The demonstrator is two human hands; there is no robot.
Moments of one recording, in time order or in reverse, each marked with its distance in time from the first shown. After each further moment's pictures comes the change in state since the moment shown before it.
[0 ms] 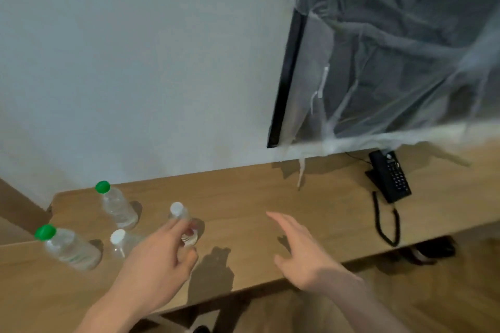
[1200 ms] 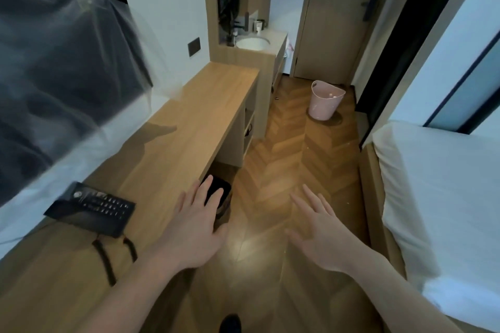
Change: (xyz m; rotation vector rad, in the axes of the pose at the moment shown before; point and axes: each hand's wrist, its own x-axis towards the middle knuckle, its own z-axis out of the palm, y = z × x) left_hand 0.083 0.698 0.312 0.260 -0.501 1.061; right_hand -0.363 0.509 -0.244 0.097 0.646 0.753
